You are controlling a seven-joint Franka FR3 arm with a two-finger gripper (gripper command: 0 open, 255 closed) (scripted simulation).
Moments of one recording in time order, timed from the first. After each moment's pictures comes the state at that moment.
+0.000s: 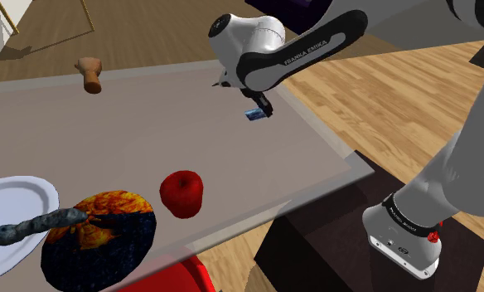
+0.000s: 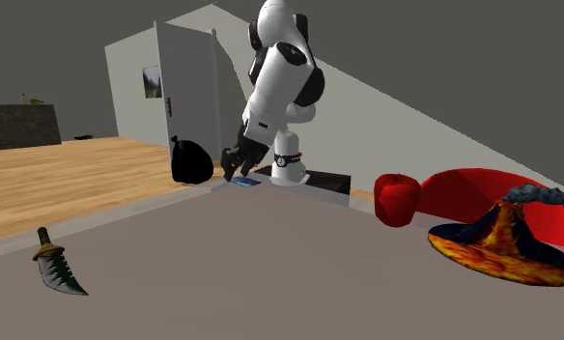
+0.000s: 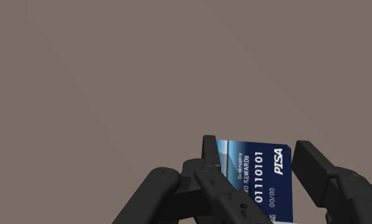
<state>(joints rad) 0.18 0.32 0.25 -1.91 -0.55 1.80 -0.69</state>
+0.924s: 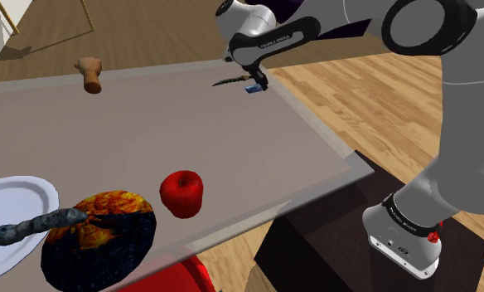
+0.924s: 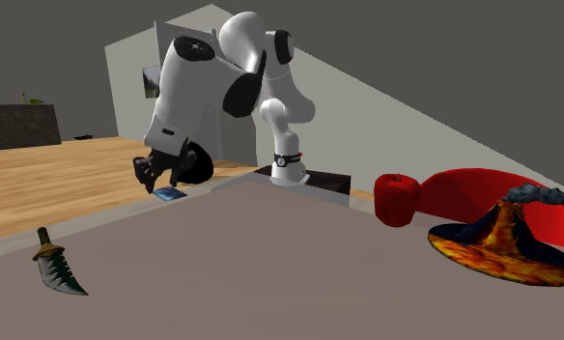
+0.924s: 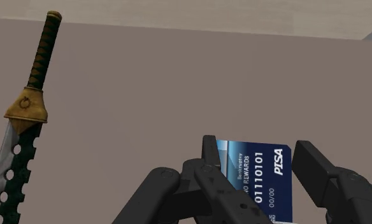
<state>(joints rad) 0.07 0.64 0.14 -1.43 -0.63 1.76 -0.95</state>
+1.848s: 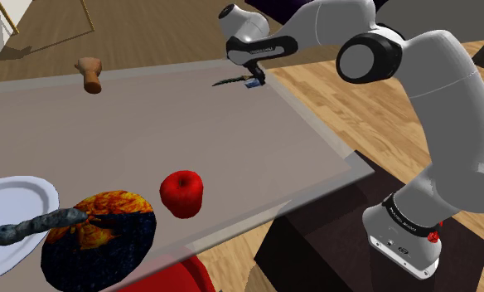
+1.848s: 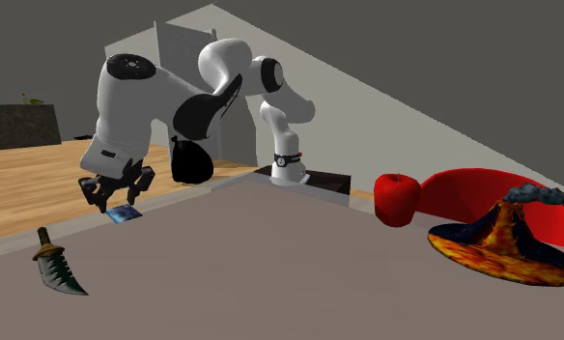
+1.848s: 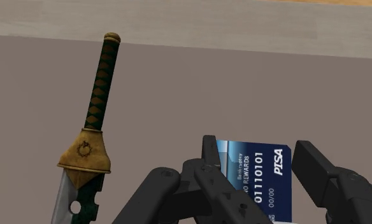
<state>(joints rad) 0.04 0.96 0.09 -0.98 -0.64 1.70 -1.11</state>
